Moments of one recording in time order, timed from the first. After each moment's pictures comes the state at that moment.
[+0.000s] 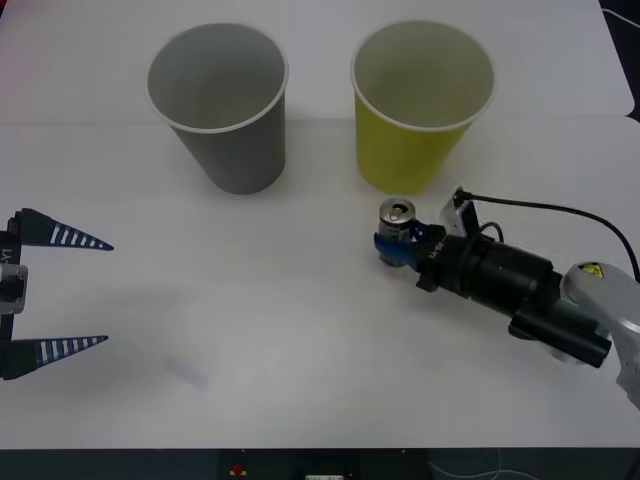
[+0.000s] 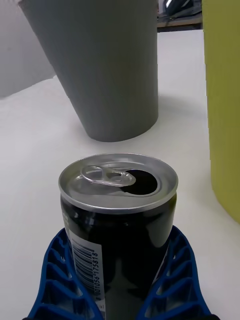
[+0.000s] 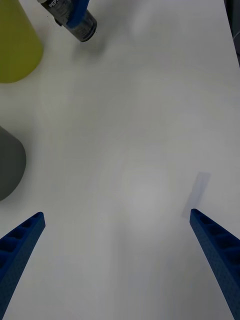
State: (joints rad) right arm -0.25 -0.62 0.43 -1.41 0.88 -0.59 0.13; left arm 0.26 1.13 0.26 -2.01 -1.31 -1.13 -0.09
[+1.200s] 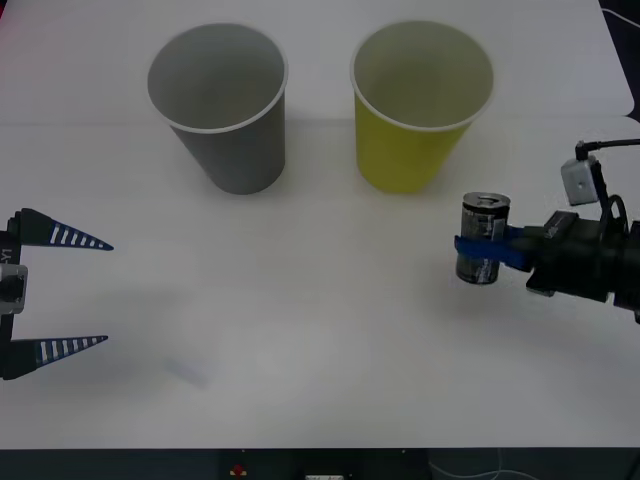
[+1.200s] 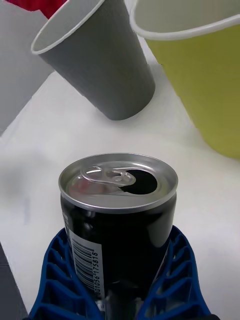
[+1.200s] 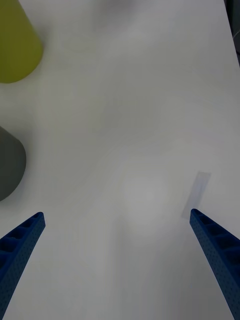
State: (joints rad) right arm 0.02 -1.19 0.23 -1.99 1.03 -0.57 -0.83; left arm 0.26 1.13 0.26 -2.01 -1.31 -1.13 -0.09
